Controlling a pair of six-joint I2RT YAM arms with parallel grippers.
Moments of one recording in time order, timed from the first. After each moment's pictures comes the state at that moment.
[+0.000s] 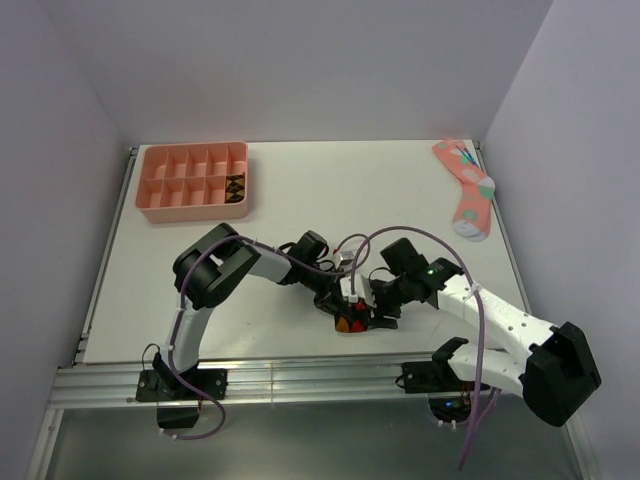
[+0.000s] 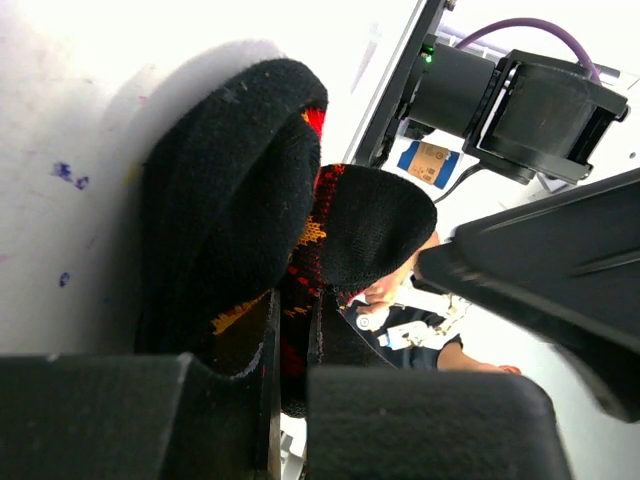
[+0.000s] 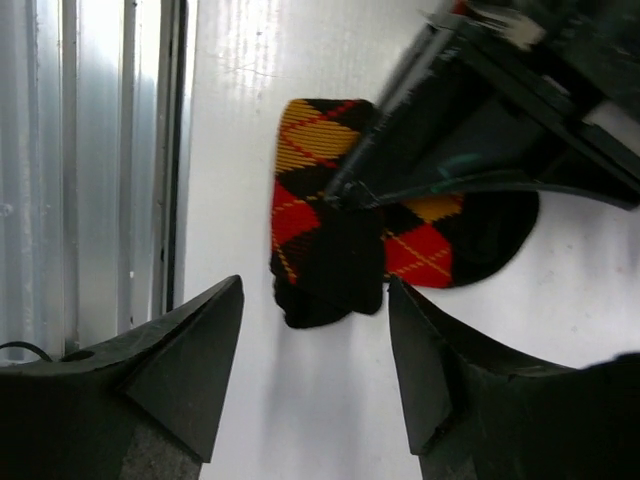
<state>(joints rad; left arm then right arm) -0.81 2.14 1.04 0.18 1.07 -0.86 0.56 1.06 0.65 -0.75 -0.63 -0.97</state>
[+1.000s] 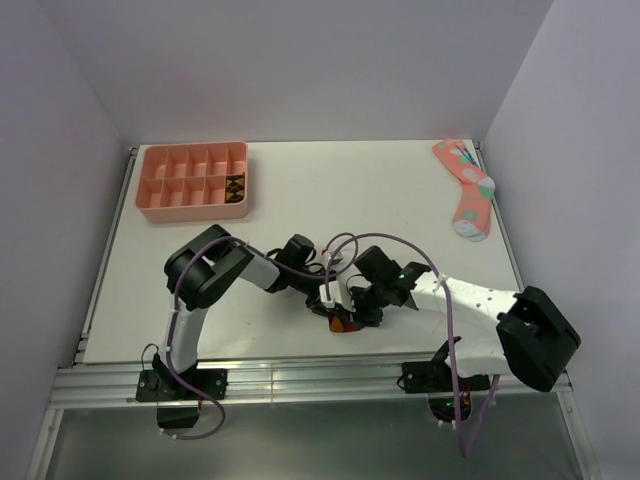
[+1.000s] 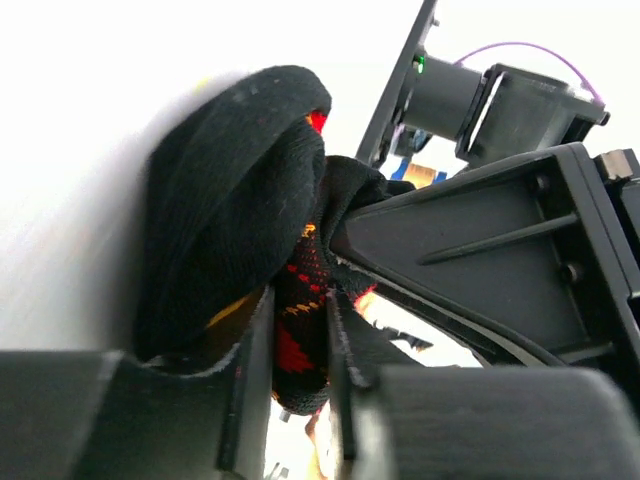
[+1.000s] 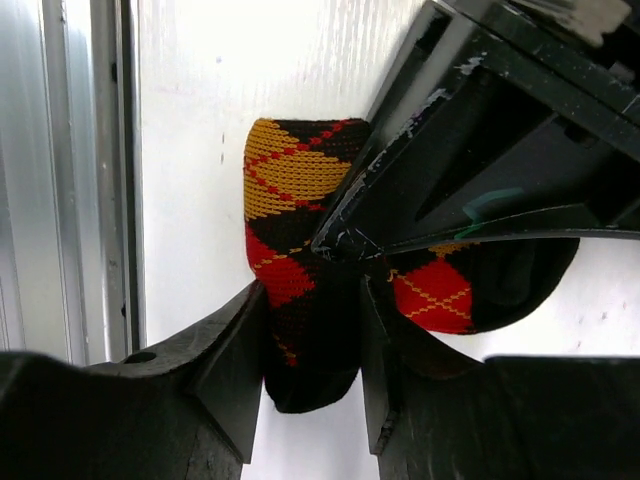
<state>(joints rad) -0.77 2.11 0.93 0.37 1.07 -0.93 0.75 1.25 0.60 -0.49 -0.47 -0.81</state>
